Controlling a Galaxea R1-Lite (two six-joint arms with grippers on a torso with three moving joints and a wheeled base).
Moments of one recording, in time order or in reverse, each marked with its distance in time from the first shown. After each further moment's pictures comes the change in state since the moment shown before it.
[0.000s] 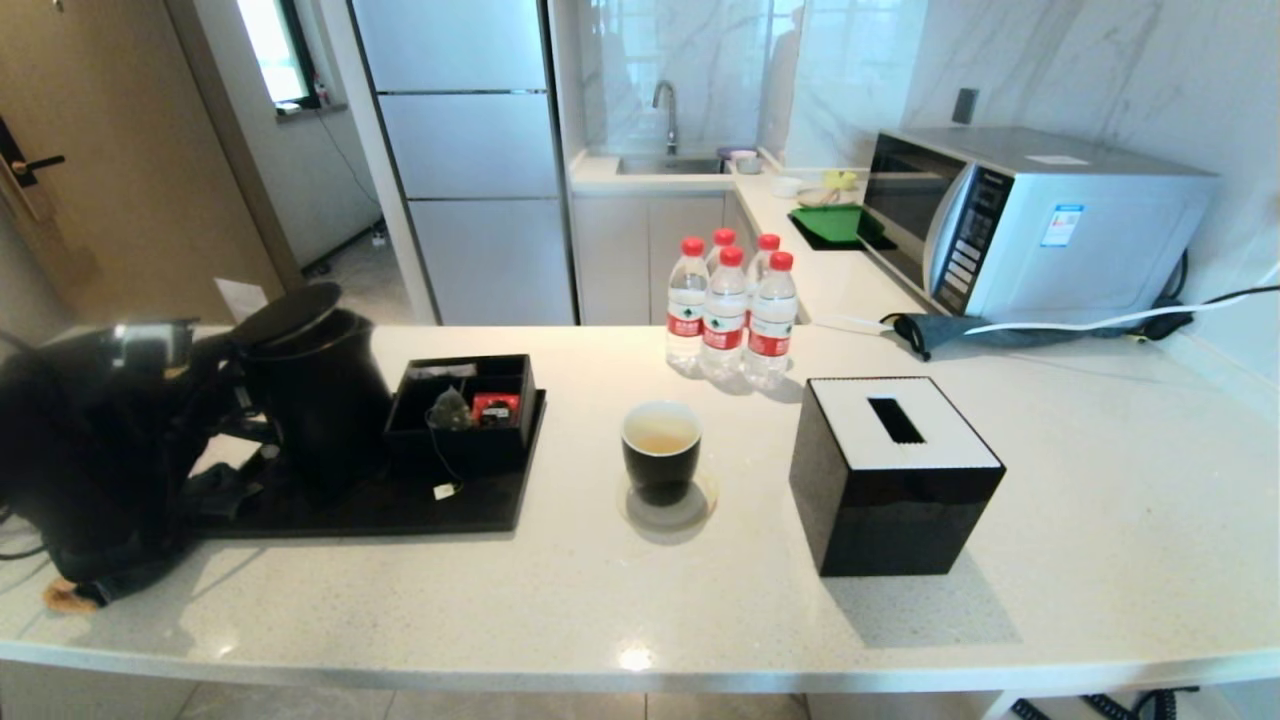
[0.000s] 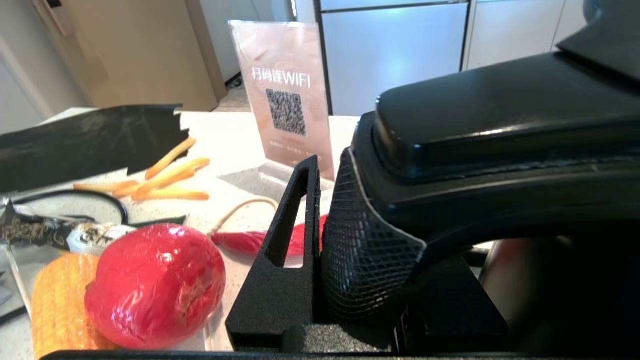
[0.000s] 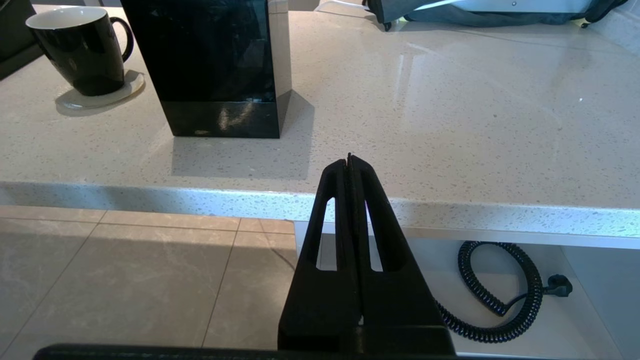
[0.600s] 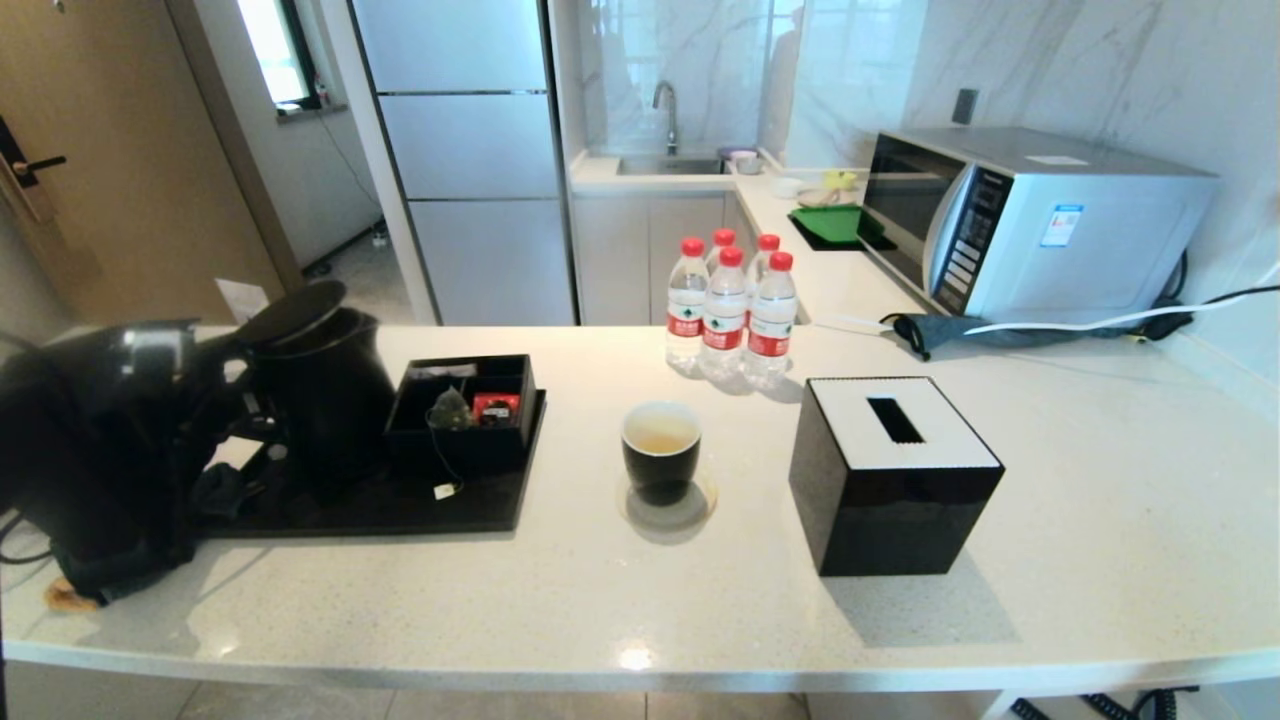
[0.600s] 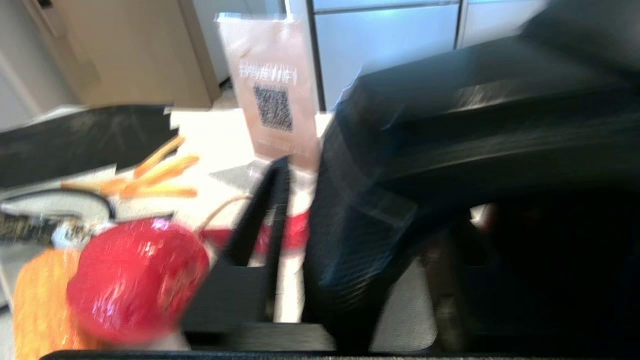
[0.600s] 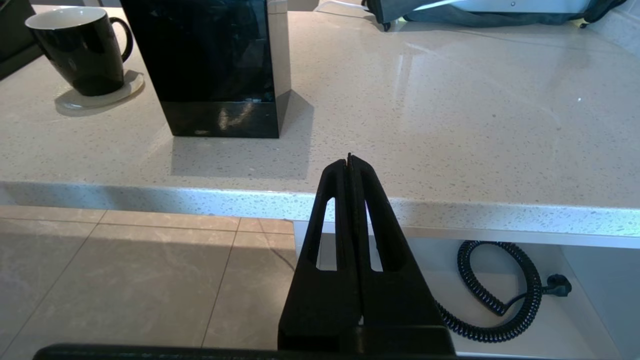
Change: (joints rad) left arm -0.007 0.010 0.035 -0.032 -0.002 0.002; right arm 0.000 0.000 0.000 0.001 0.000 0.000
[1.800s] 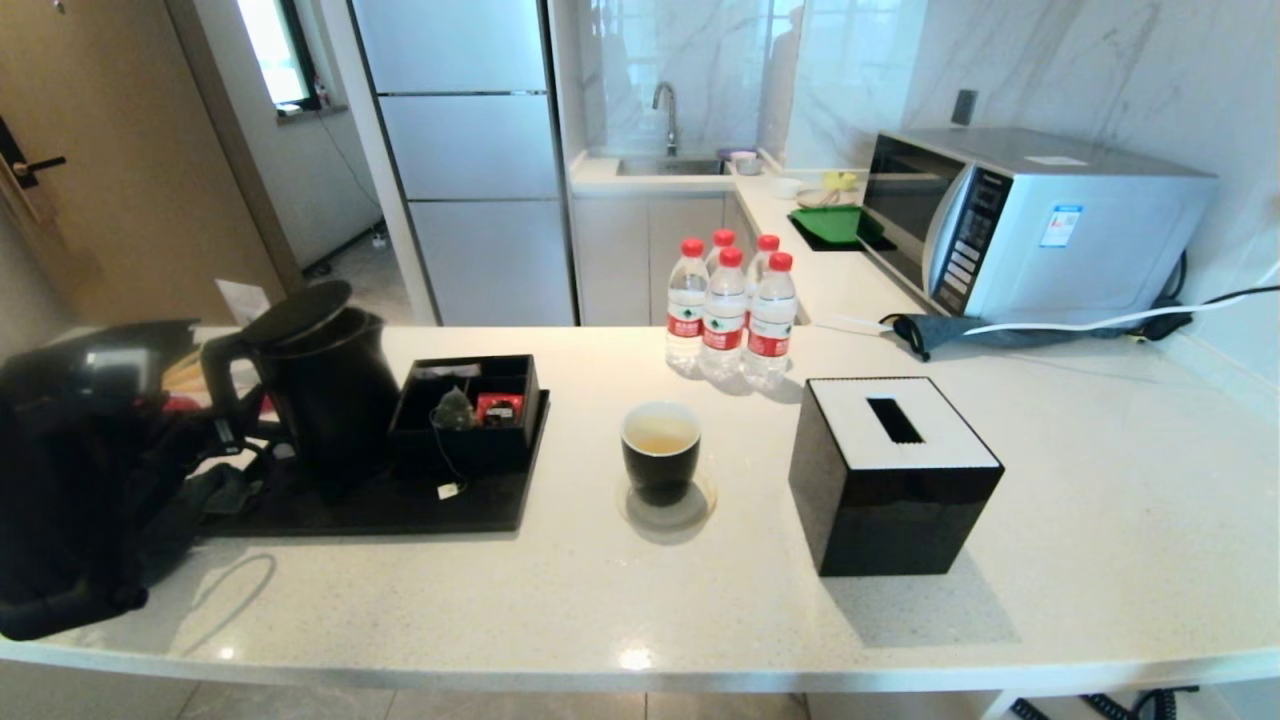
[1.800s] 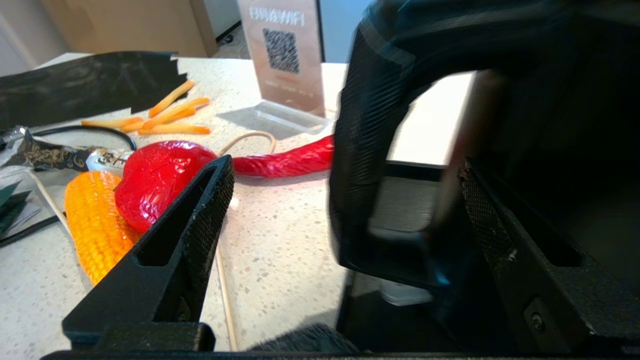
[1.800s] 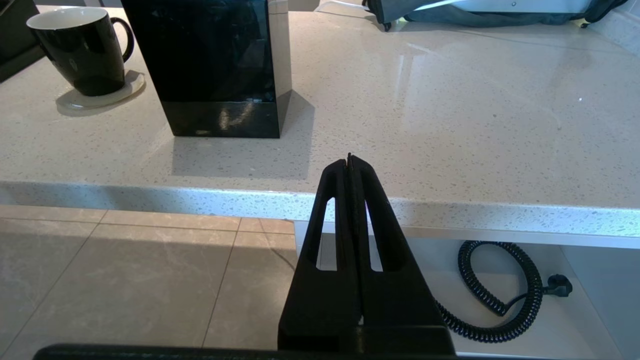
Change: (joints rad) left arm 0.020 -0.177 0.286 -0.003 -0.008 -0.006; right arm 0.000 0.000 0.000 0.000 0.000 0.000
